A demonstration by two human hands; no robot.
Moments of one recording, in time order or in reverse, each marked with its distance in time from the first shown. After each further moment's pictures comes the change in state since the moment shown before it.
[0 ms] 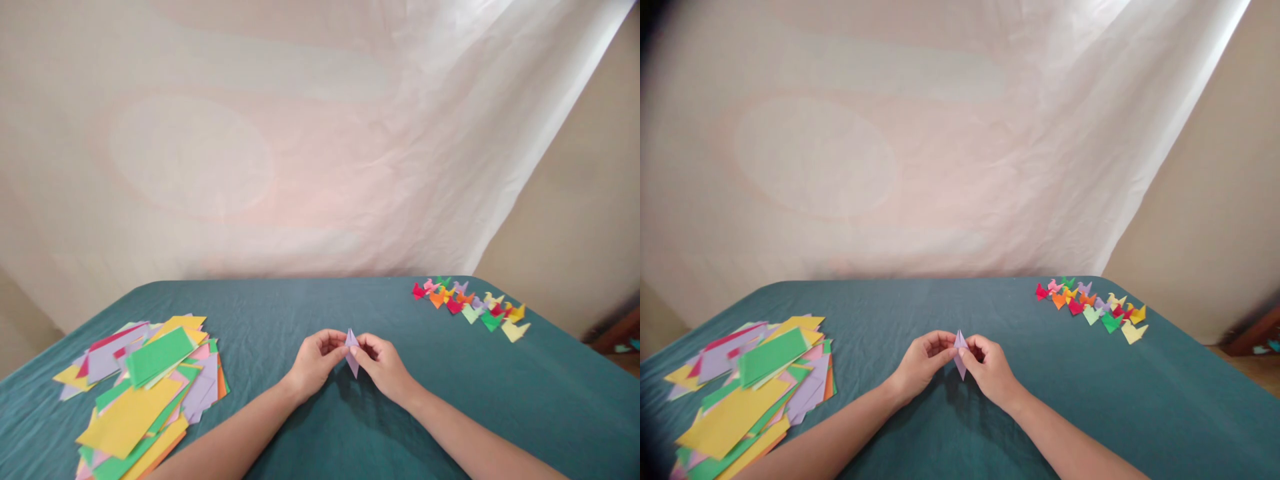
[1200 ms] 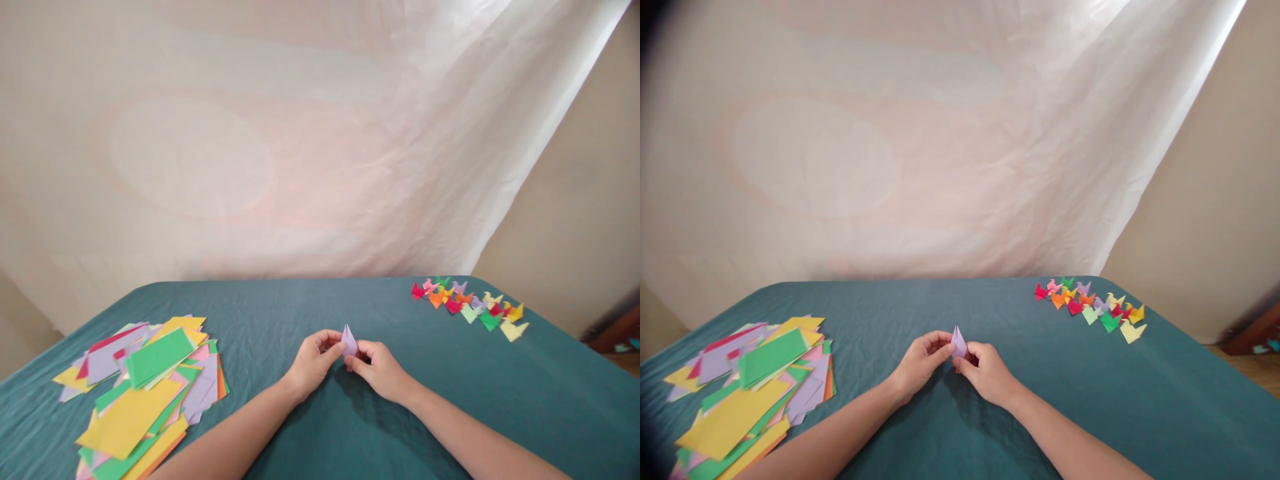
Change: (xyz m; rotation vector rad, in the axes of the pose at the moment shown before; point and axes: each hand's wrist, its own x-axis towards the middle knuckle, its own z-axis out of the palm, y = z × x) left_hand 0.001 -0.003 -0.002 0.098 0.005 -0.011; right_hand 0.002 0.008 0.002 -0.076 -0.139 0.005
